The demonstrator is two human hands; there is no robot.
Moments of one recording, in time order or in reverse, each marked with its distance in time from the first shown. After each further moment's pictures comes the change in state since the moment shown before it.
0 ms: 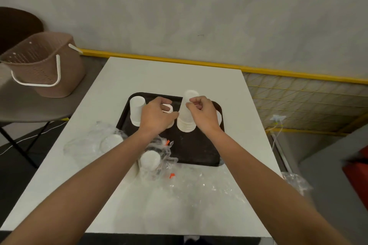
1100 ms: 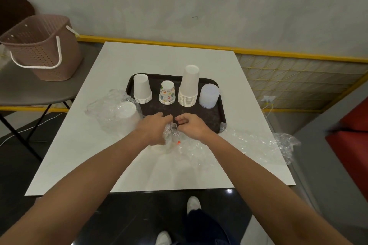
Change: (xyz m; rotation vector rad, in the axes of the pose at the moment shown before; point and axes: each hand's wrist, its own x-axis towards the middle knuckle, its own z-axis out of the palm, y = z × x) left_hand -0.071 -0.073 -0.021 0.964 -0.577 0.374; right_hand -0.107 0.034 0.030 -0.213 -0.450 0.214
